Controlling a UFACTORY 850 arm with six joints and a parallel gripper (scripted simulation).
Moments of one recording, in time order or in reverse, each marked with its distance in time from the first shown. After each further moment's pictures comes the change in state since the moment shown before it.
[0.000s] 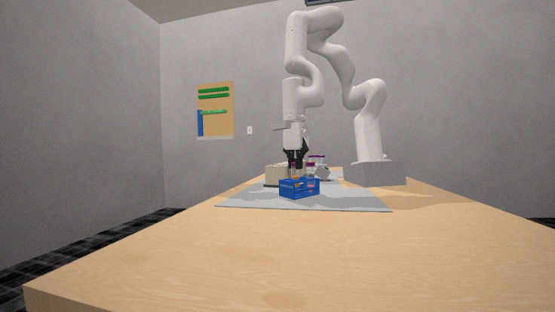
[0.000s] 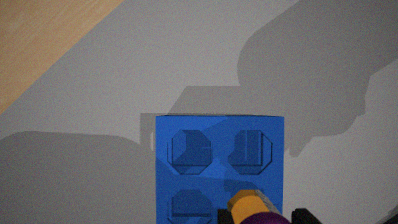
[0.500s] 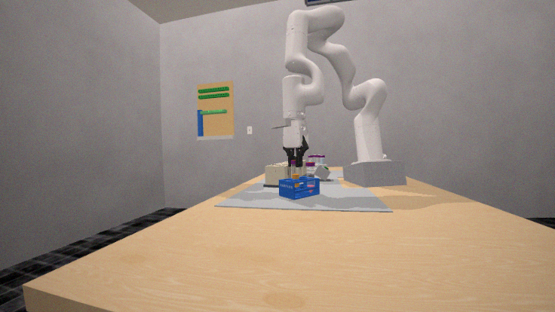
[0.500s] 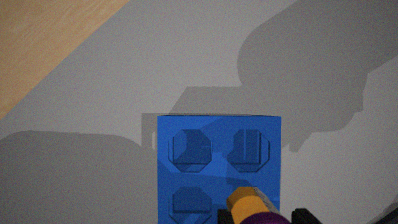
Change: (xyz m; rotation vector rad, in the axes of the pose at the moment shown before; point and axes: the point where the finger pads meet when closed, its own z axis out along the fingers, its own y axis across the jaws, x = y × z) arm 0.000 0.000 -0.007 0.000 0.000 0.000
